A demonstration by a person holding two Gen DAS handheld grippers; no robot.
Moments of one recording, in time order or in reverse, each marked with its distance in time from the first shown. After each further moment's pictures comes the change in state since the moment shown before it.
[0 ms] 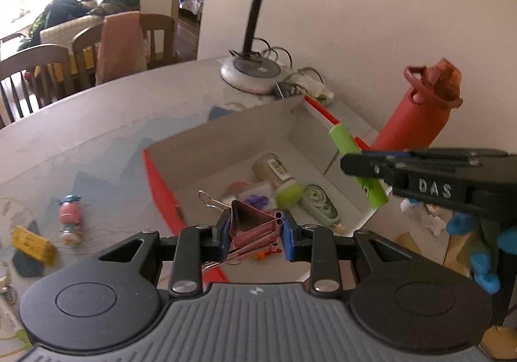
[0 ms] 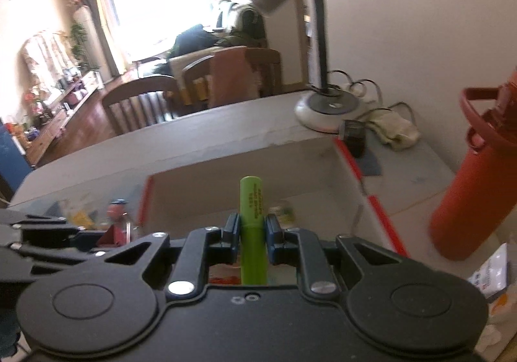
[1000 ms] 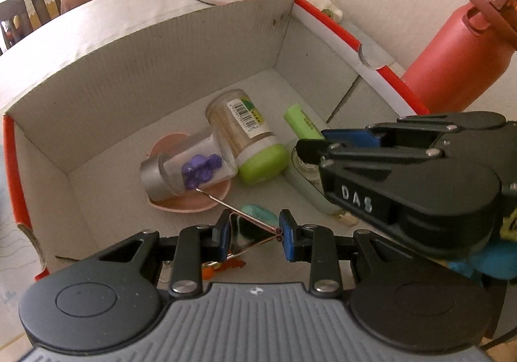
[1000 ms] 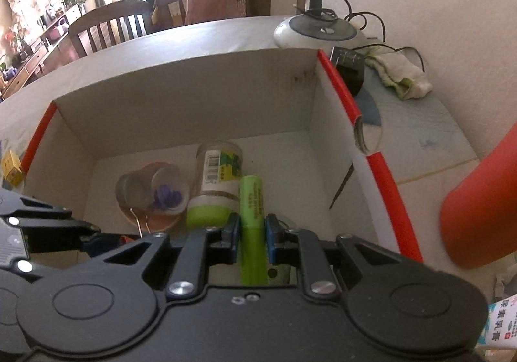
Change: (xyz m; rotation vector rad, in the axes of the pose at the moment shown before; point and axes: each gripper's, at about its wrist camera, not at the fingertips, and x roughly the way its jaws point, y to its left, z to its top) left arm 0.147 -0.043 0.005 -0.002 0.281 0.016; right arm 0.103 -0.037 -0.022 -0.096 0.244 -0.058
